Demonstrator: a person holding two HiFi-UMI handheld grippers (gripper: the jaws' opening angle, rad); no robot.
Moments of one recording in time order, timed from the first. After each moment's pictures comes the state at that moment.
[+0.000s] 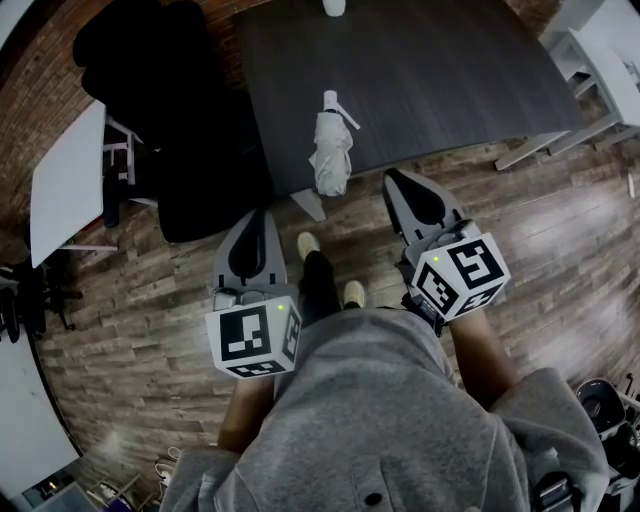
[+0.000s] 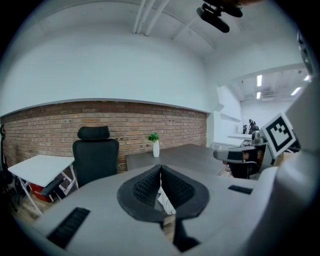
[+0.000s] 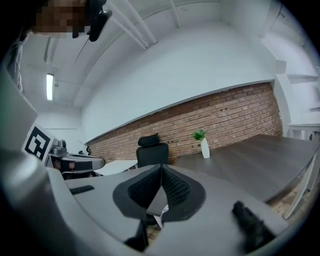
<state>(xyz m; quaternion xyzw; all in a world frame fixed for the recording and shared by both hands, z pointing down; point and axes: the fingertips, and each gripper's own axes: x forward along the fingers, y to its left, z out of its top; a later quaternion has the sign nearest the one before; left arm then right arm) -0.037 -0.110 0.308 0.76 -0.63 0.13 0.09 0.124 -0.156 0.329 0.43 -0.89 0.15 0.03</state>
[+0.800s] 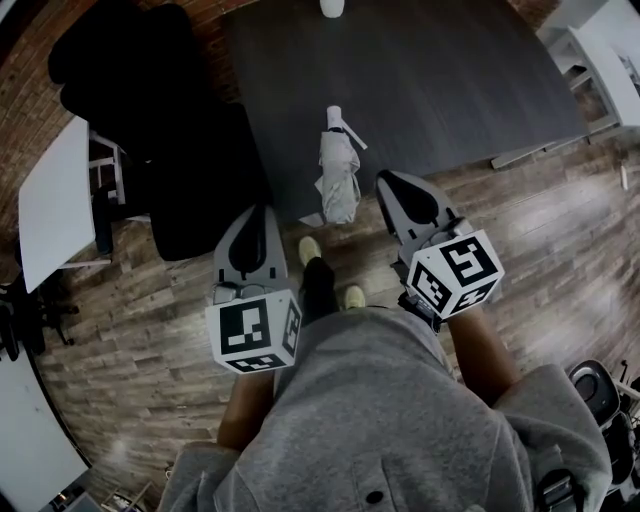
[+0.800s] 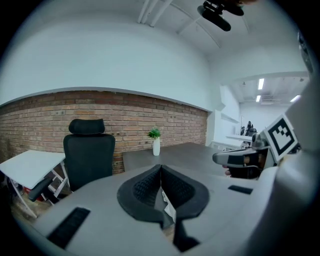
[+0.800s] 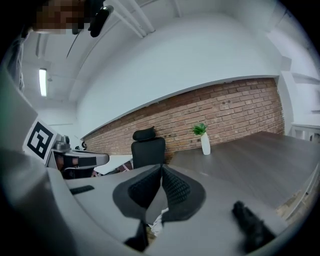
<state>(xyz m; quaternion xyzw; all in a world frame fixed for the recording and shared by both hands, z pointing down) -0.065 -0.205 0.326 0.77 -0.61 0.13 0.12 0.088 -0.236 0.350 0.44 -0.88 0.16 0.07</state>
